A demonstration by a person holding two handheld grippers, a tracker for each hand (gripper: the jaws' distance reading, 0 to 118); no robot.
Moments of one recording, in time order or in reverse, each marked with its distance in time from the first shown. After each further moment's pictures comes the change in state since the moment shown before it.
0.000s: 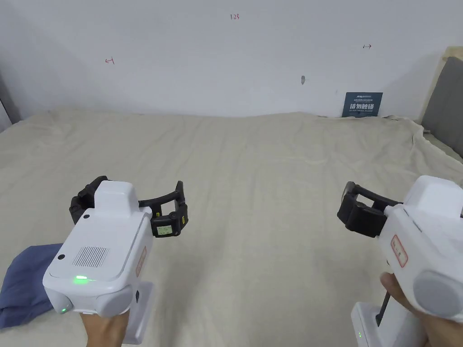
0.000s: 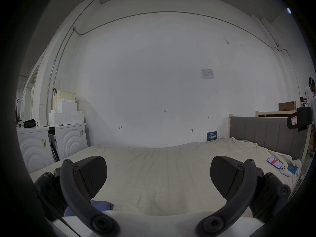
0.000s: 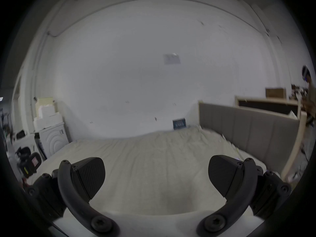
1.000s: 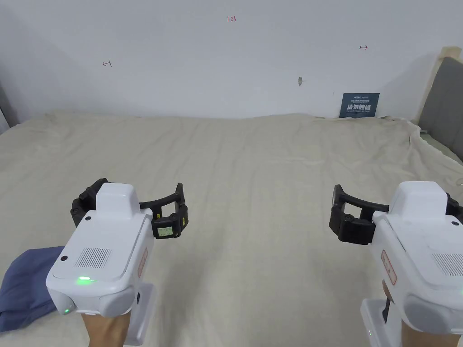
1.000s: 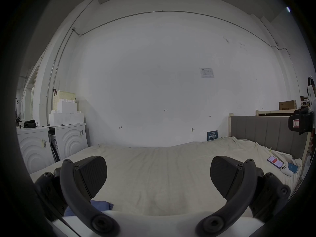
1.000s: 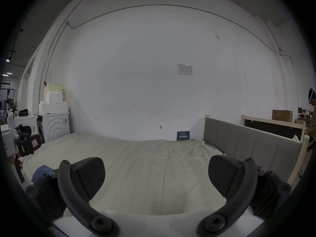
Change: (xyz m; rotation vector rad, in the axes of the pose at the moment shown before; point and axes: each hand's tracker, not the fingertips) left arm 0.004 -0.001 -0.003 -0.004 0.002 -0.006; right arm 0.000 -0.015 0.001 0.211 0.102 0.228
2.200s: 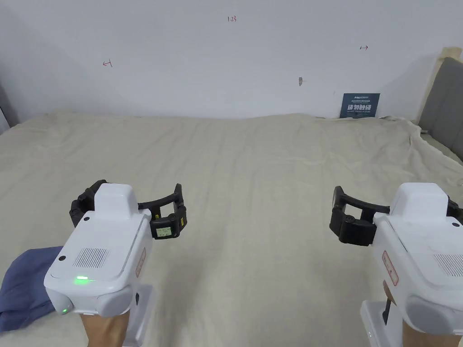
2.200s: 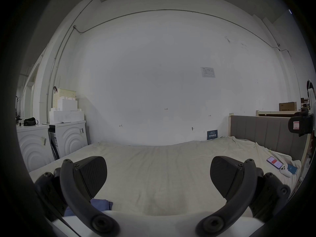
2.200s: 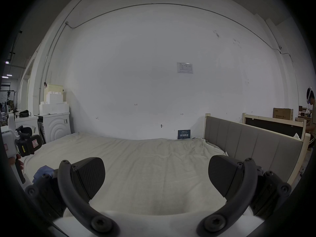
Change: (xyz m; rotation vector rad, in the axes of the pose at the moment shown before) left arm -0.003 -0.001 0.000 -0.011 0.001 0.011; right arm -0.002 -0.001 0.001 -0.011 0.007 -0.011
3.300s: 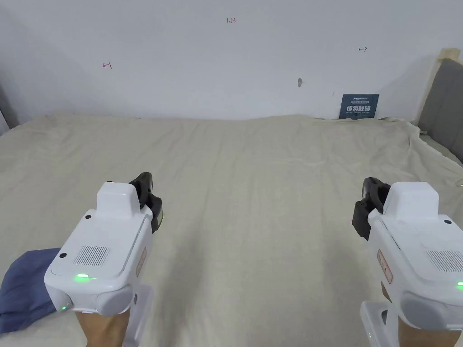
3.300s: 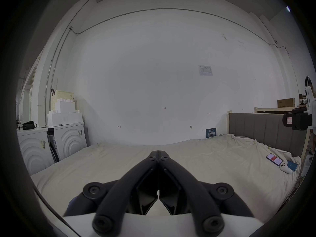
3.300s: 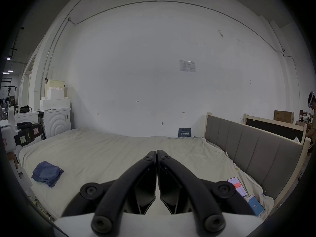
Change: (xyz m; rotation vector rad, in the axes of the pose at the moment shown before) left arm 0.002 0.003 -0.002 -0.010 -0.017 -0.025; right arm -0.005 0.005 -0.001 -0.022 0.009 0.028
